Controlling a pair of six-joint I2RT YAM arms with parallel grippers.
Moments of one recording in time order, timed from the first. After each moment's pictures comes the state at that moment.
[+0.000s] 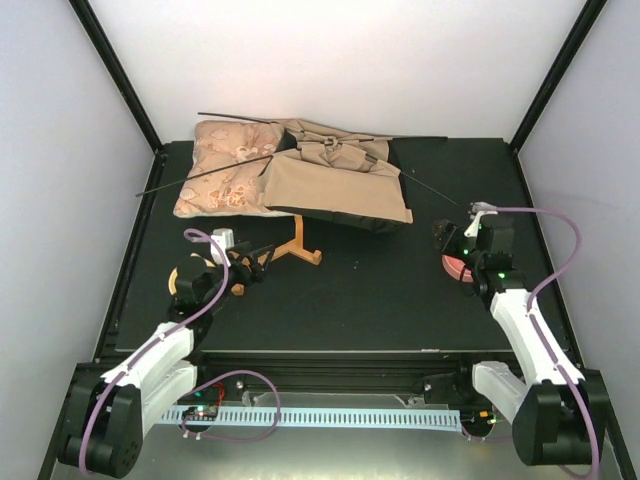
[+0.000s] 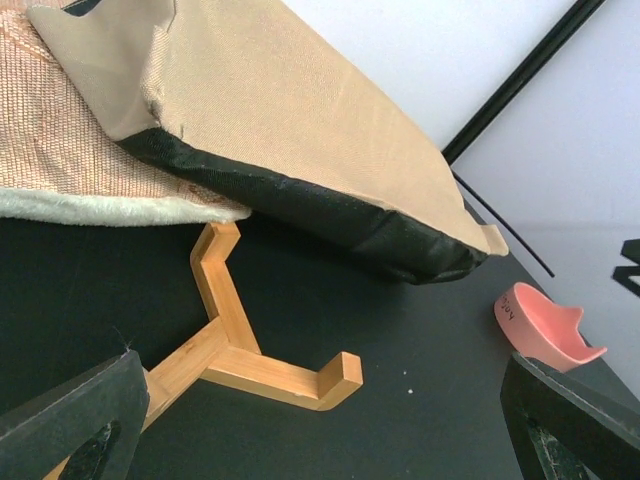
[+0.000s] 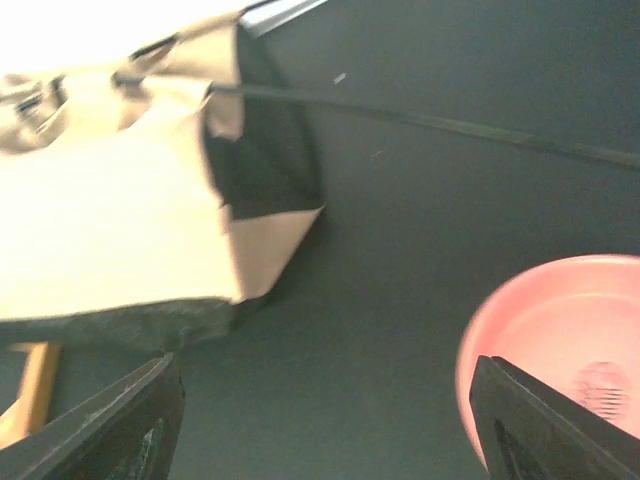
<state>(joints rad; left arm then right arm) -0.19 0.87 0.17 0.53 0.43 -0.52 0.03 0.95 0.62 -0.24 -0.10 0.42</state>
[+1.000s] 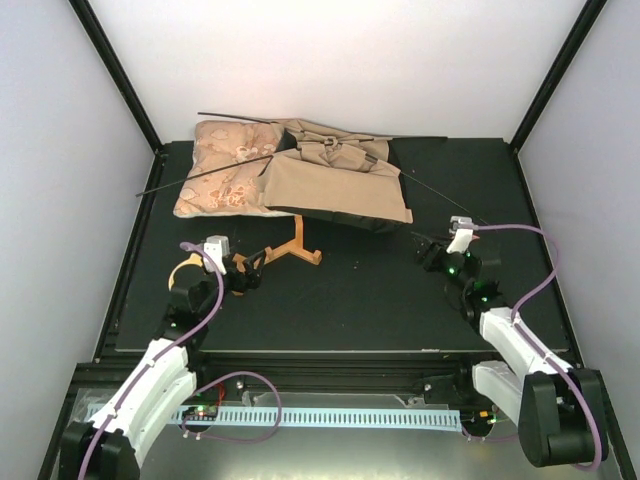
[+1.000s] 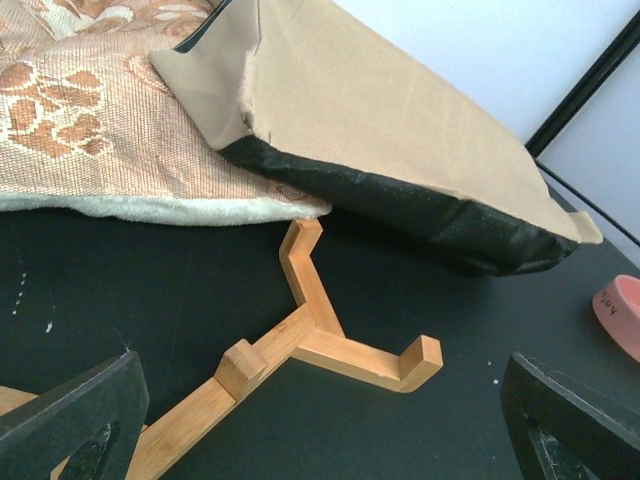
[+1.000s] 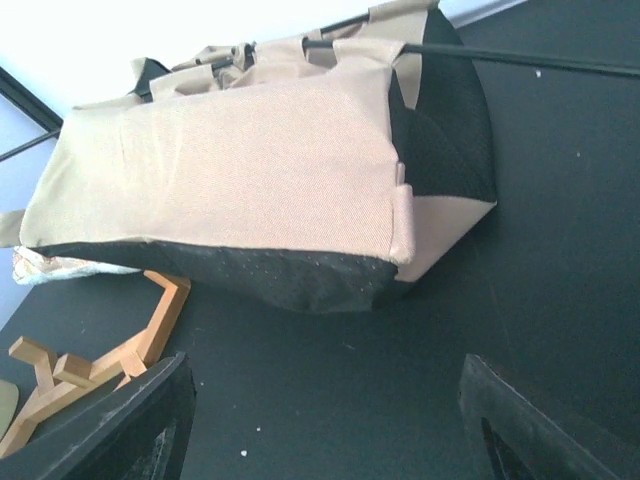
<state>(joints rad) -0.22 0.61 0.17 0.21 0.24 -0.39 0.11 0.99 0.31 0.32 -0.37 0.43</state>
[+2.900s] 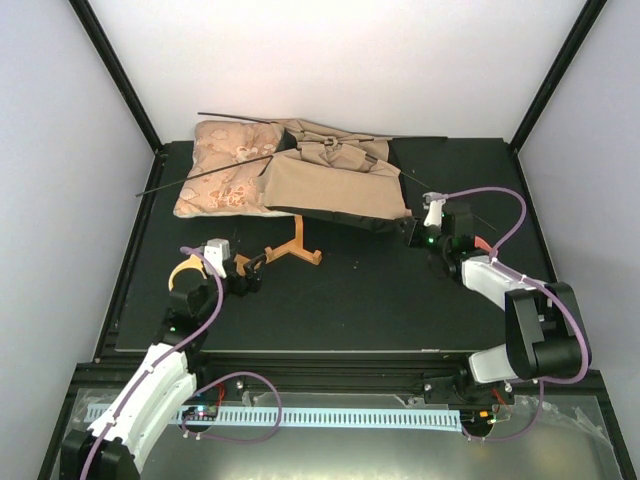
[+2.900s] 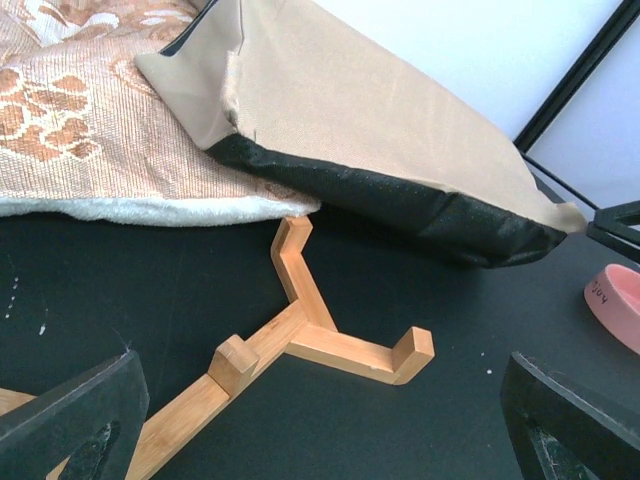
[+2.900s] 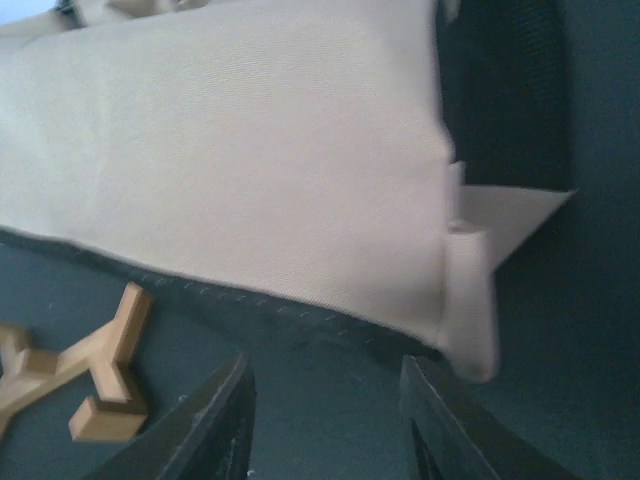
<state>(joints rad) -0.23 0.57 0.15 0.19 0.25 -0.37 0.19 1.42 0.62 0.27 -0.42 0.40</state>
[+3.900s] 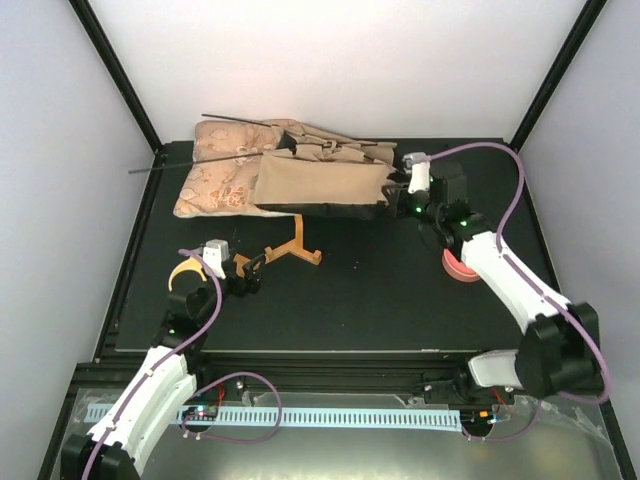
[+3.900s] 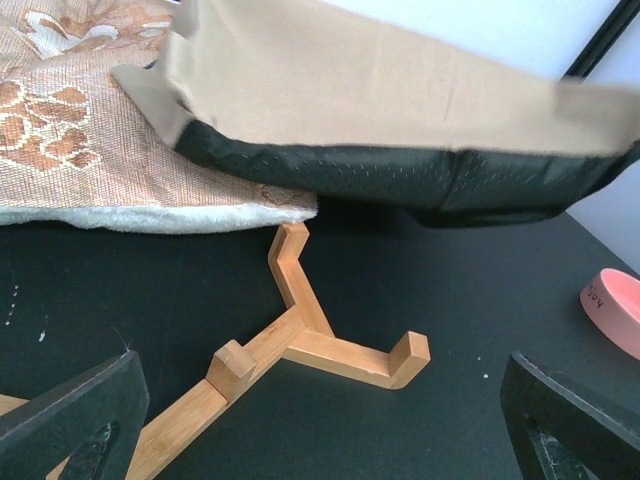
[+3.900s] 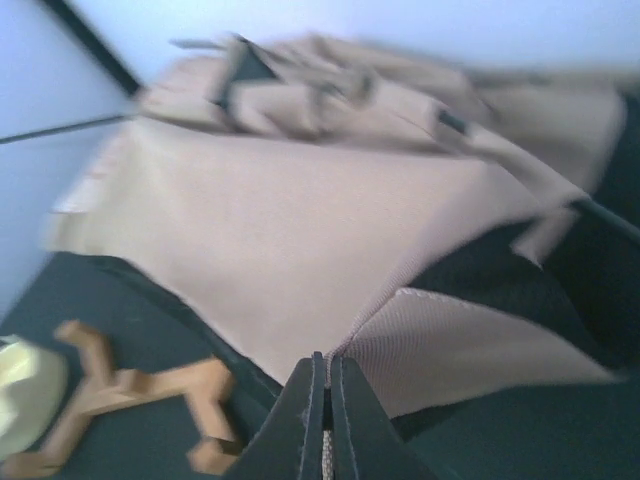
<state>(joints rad) -0.23 0.54 0.15 0.19 0.25 -0.37 0.29 1.39 0.98 -0.12 -0.31 0.30</state>
